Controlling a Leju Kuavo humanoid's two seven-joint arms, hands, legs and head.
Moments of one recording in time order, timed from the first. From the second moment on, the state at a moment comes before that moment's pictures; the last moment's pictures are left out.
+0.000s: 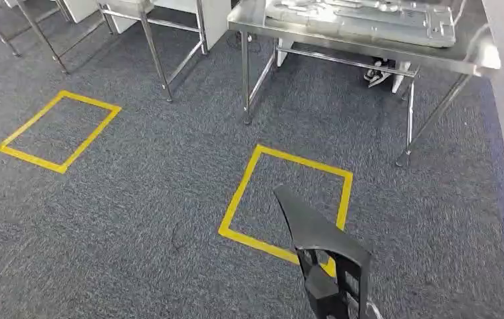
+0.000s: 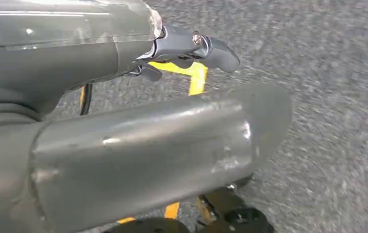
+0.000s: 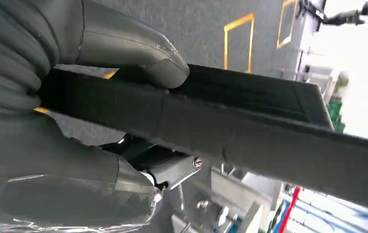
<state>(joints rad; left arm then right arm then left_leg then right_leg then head) -0.06 -0.14 1.23 -0.23 -1.34 0.09 -0.37 0.48 -0.08 0.07 -1.77 0.26 0.07 -0.69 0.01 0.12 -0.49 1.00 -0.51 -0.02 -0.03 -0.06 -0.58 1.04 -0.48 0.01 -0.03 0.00</state>
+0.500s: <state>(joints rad) -0.06 -0.15 1.25 -0.23 -1.32 0.09 -0.37 0.48 -0.09 0.09 -1.77 0.32 -0.02 -0.66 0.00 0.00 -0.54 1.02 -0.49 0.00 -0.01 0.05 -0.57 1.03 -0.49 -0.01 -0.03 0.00</state>
